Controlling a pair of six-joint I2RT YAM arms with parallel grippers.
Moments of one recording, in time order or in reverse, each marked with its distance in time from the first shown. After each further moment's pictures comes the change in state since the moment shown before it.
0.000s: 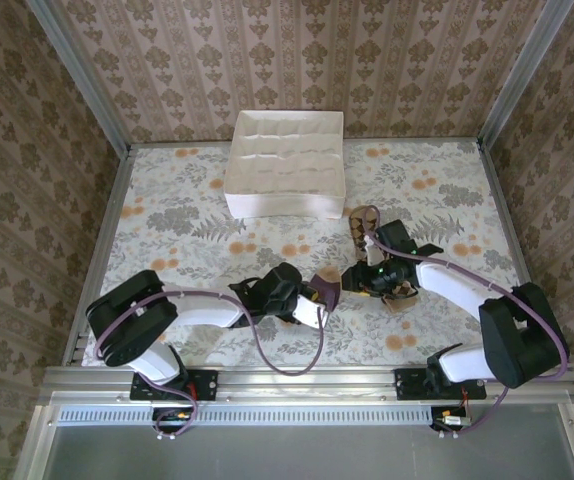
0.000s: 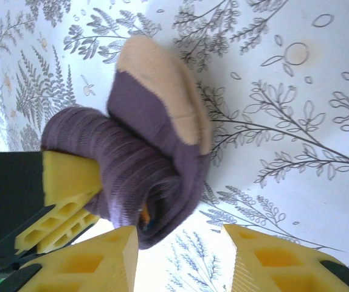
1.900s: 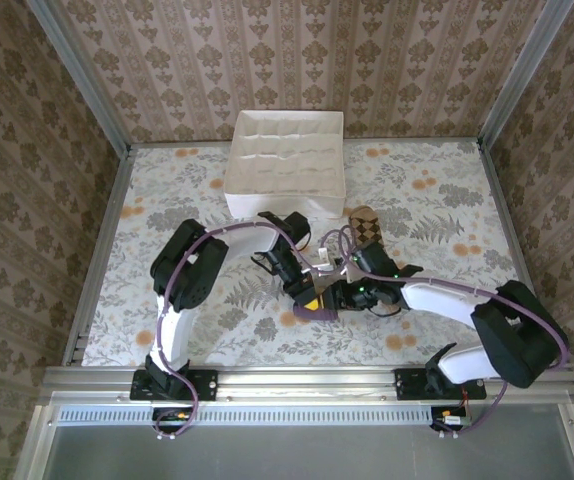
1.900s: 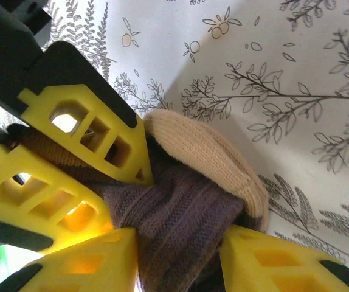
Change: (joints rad) left arm 0.290 0.504 0.737 -1.075 0.785 -0.472; right arm 0.237 0.021 -0.115 0.293 0.055 0.089
